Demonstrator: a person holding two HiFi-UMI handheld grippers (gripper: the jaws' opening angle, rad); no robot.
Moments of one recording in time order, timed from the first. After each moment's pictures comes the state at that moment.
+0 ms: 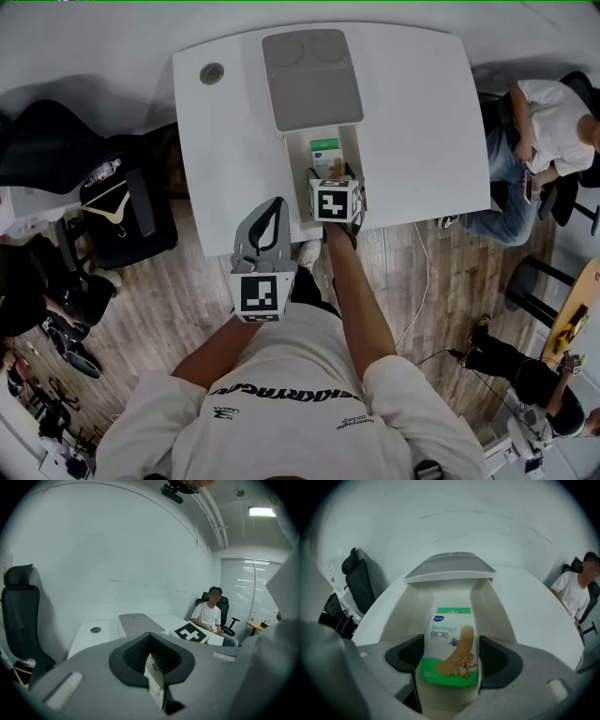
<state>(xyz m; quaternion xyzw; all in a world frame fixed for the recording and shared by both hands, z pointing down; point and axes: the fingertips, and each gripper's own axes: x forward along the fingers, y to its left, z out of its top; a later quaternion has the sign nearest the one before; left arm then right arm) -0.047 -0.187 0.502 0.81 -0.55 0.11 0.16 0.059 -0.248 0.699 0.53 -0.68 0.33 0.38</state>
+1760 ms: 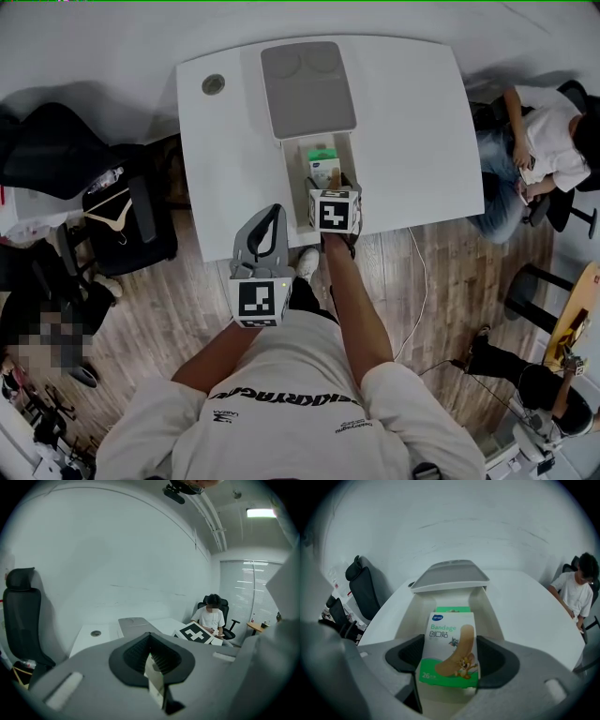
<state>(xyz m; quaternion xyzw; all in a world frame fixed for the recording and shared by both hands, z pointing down) -0.046 -0.173 0.485 0.81 -0.56 0.10 0.15 0.059 -0.237 0.675 0.54 -0.70 0.33 0.34</state>
